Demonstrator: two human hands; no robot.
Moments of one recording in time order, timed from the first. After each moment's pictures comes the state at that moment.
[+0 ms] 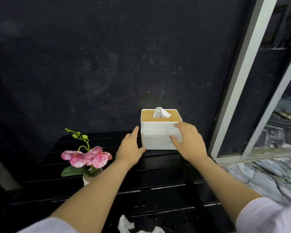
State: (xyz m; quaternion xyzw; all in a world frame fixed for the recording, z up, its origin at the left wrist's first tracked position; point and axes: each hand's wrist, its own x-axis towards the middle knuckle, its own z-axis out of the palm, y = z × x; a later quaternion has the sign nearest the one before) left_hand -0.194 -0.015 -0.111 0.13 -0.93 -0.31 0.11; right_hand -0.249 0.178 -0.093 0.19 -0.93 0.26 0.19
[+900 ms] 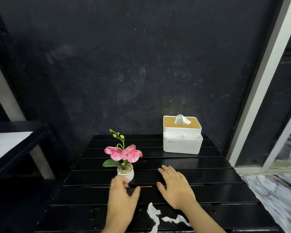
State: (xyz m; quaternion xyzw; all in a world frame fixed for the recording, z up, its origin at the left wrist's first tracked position) left_hand -0.018 -0.032 -0.150 0.27 -0.83 -0.42 0.26; right_hand -0.132 0.114 -0.158 0.31 -0.93 0.18 -0.04
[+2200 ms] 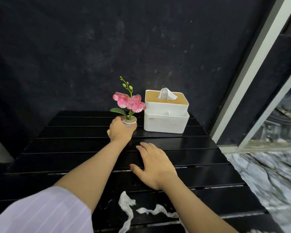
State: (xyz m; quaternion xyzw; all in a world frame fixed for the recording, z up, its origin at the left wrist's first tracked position) left_hand -0.213 -0.047 -0.154 0.30 -0.81 -0.44 0.24; right_hand -0.150 0.110 -0.156 0.36 -0.92 0.15 -0.02
